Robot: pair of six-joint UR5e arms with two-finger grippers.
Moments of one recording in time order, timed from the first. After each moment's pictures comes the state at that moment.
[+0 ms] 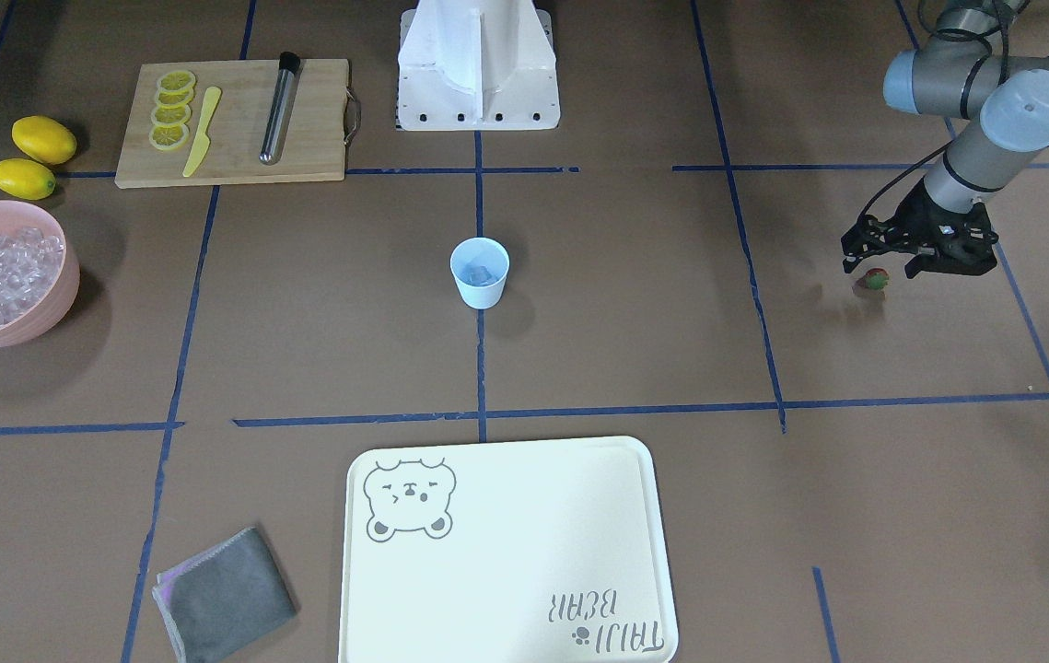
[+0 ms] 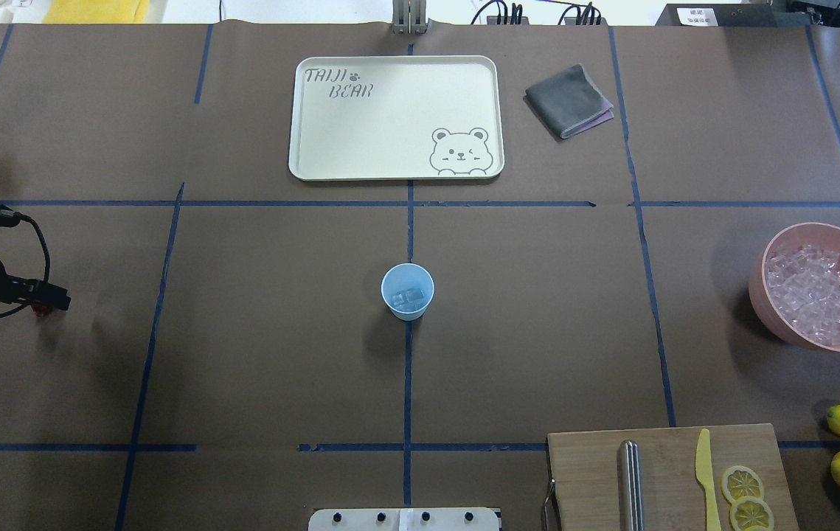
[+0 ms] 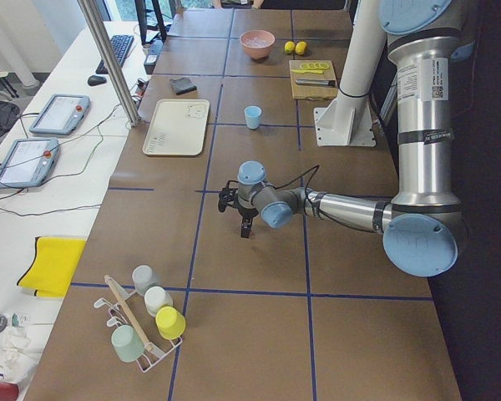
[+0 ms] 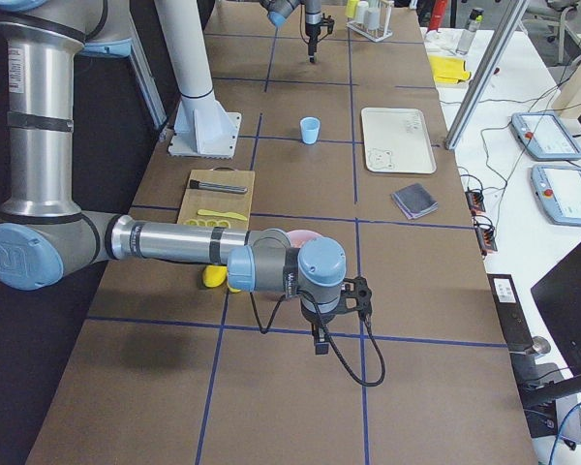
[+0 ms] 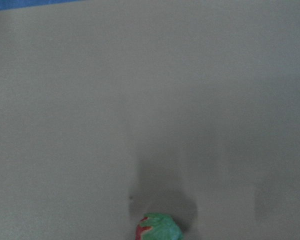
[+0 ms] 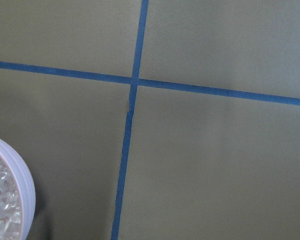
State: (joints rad) left arm -0.85 -1.47 -1.70 -2.21 -2.09 -0.81; right arm 1.61 -1.66 1.64 -1.52 2.33 -0.13
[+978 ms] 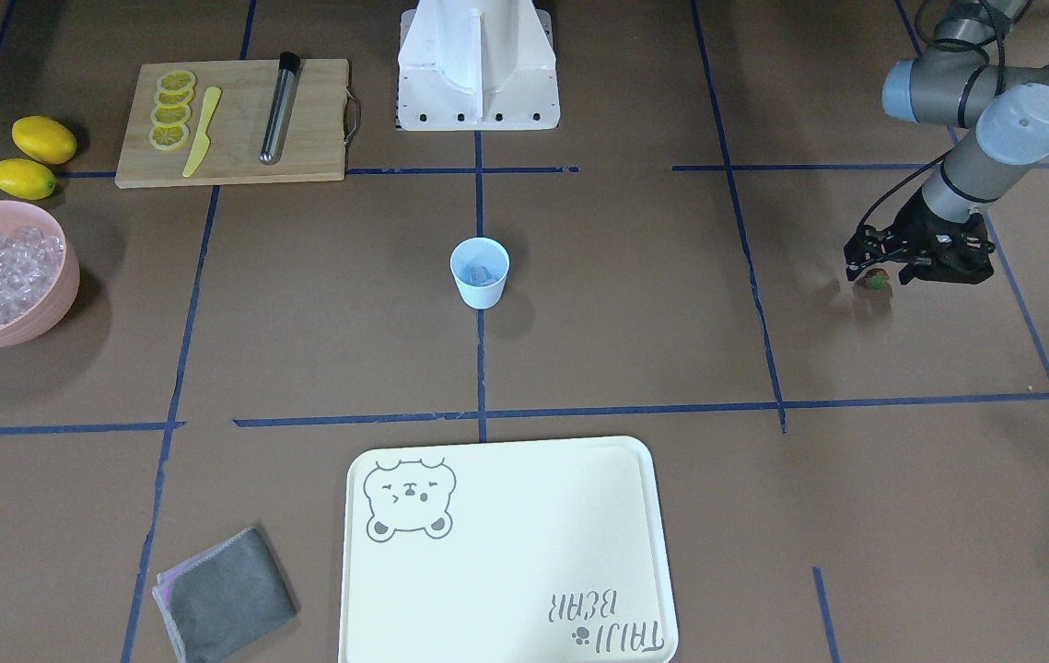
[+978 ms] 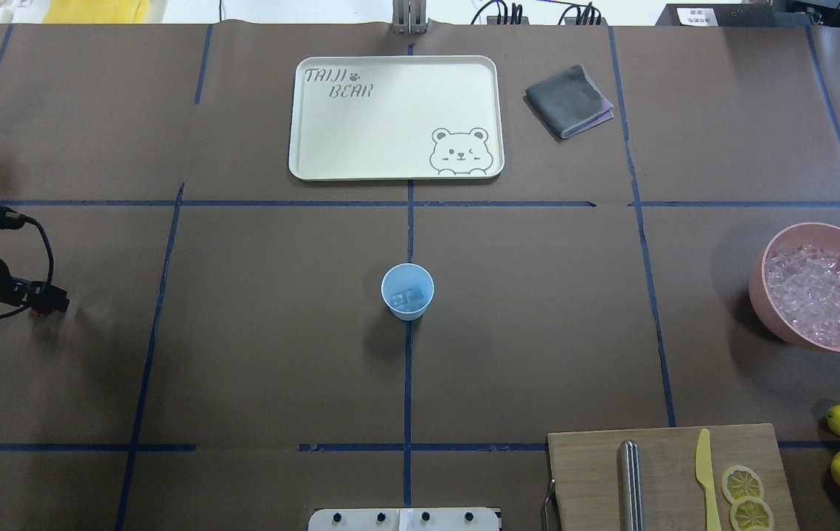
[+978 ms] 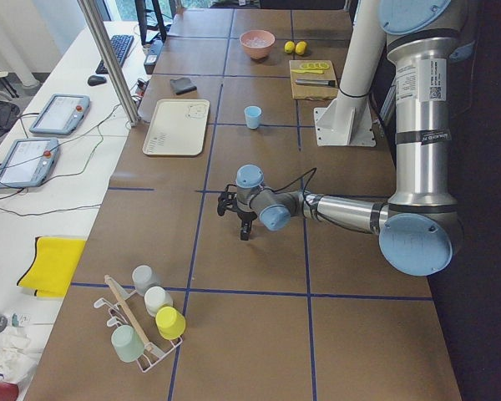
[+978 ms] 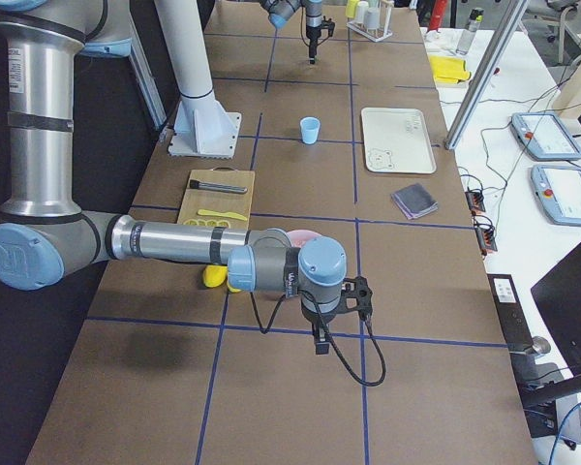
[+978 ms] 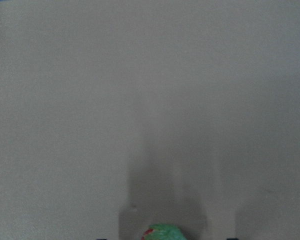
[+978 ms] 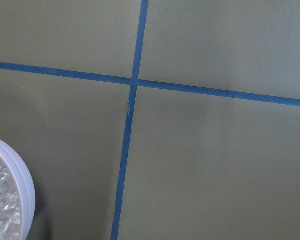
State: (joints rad) left arm -0.85 -1.48 -1.66 -2.21 -2.09 -0.81; right arm 1.61 -1.66 1.64 -1.52 2.33 -0.13
